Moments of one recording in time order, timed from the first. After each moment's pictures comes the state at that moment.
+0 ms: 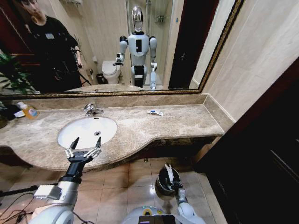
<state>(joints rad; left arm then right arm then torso) 1.84 -1.36 -0.82 -2.47 -0.37 0.04 0.05 -1.26 1.43 0.33 0.93 0.17 0.29 0.13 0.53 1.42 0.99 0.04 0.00</state>
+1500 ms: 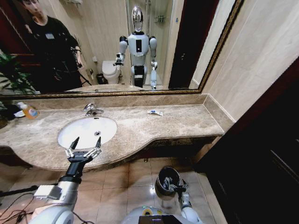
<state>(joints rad) 1.84 -1.36 -0.82 -2.47 -0.37 0.04 0.05 -1.33 1.41 0.34 1.02 0.18 0.32 0.15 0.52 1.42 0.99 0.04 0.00</state>
